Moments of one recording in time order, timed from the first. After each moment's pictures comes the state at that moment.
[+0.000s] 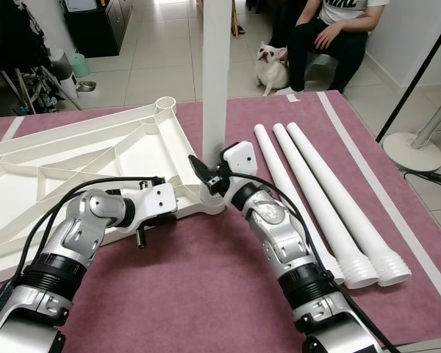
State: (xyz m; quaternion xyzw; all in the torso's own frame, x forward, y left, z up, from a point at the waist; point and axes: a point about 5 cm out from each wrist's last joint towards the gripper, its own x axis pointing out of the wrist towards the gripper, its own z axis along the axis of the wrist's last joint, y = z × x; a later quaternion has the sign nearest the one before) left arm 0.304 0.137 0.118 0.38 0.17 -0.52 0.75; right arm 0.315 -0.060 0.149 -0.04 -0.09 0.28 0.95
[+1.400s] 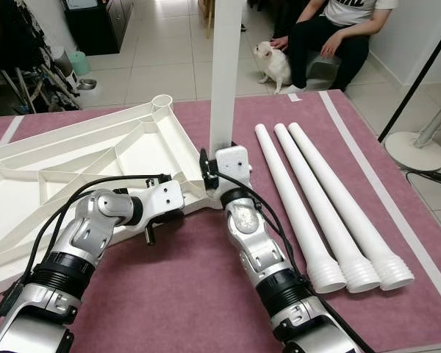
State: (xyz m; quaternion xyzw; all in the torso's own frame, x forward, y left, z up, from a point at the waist) left arm 0.307 0.126 0.120 0.37 0.15 -0.51 0.76; right arm 0.317 -0.054 0.129 -0.07 -0.07 0.06 0.99
